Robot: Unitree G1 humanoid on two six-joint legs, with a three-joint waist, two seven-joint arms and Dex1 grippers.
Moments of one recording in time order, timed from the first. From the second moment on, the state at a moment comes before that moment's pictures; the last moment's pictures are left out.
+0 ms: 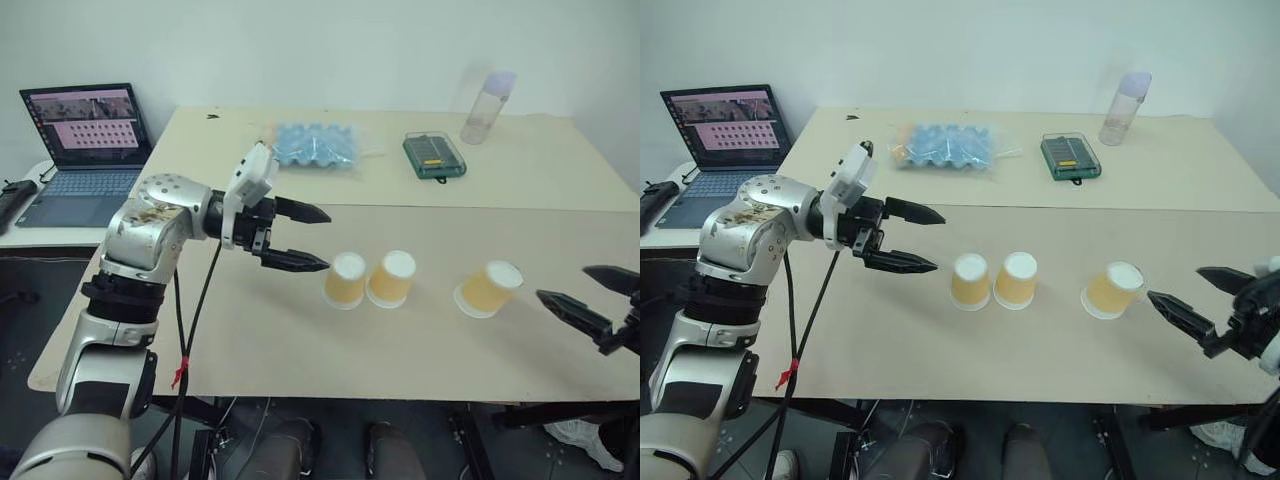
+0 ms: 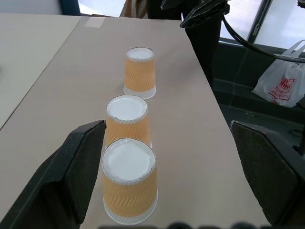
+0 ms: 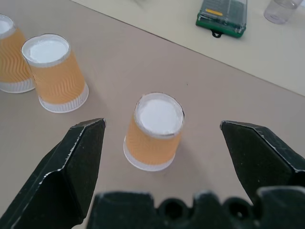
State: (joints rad) left arm -0.87 0.60 -0.12 0.05 -0.46 0.62 -1.43; right arm 0.36 -0.87 -0.87 -0.61 0.73 0.79 0.74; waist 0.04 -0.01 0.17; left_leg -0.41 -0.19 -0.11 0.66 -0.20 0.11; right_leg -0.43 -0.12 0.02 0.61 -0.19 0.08
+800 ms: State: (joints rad) left arm -0.87 0.61 -0.12 0.01 -0.48 0.64 -1.39; right arm 0.08 -0.67 -0.50 -0.45 0.55 0.72 0.49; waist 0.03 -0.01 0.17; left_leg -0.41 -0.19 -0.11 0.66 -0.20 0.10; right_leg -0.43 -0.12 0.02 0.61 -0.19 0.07
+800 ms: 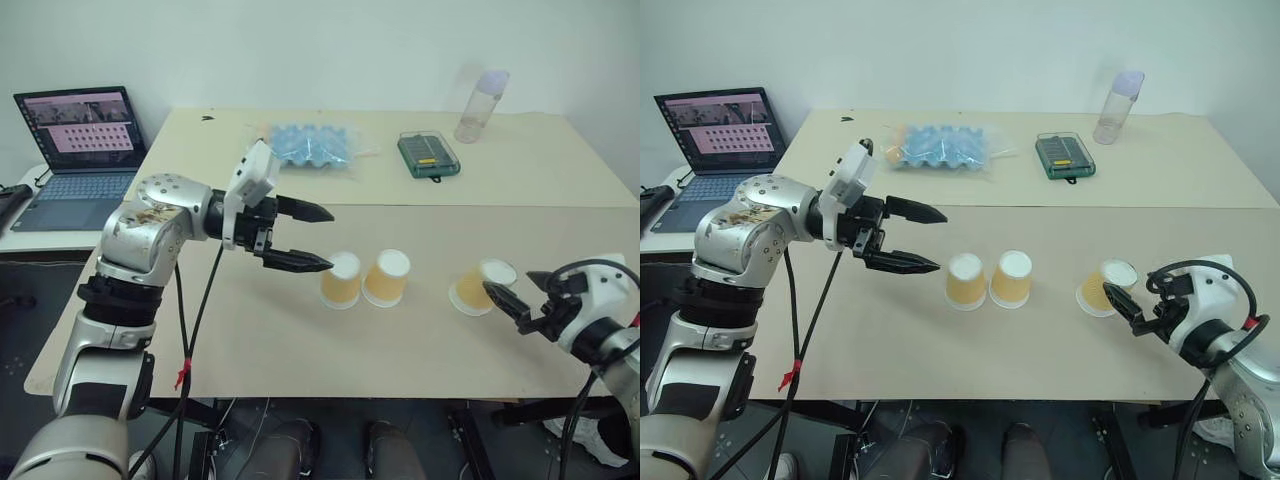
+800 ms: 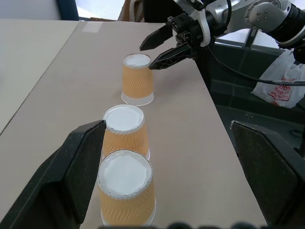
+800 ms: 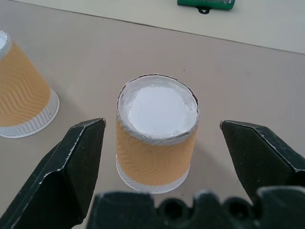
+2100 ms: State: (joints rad) left arm -0.82 0.64 -0.12 -0.03 -0.51 0.65 -1.32; right arm -0.12 -0.61 -0.35 -0.20 0.45 0.61 0.49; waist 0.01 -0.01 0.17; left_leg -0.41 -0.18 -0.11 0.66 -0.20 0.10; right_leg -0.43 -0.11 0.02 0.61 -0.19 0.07
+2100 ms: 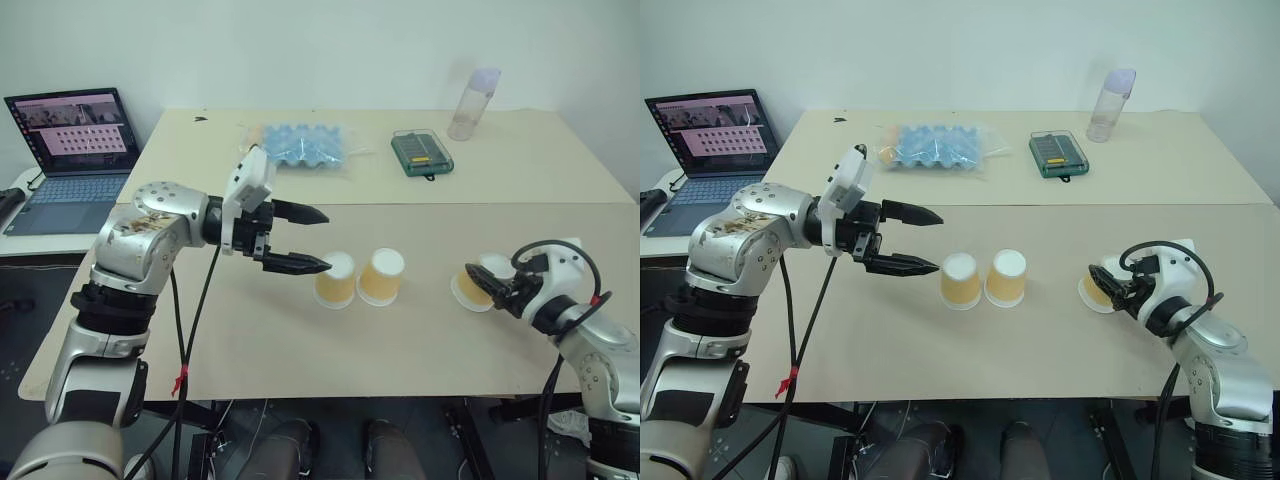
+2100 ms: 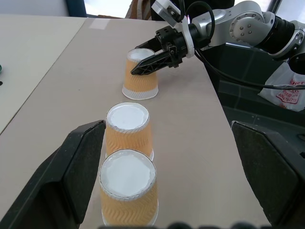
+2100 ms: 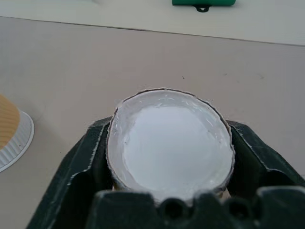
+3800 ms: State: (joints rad) left arm -0.67 0.73 -0.09 -0.14 -0.52 0.66 -1.23; right arm -0.90 -0.67 0.11 -0.12 0.61 0.93 0.93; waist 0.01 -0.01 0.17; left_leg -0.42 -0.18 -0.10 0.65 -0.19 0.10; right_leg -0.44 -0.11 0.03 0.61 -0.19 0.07
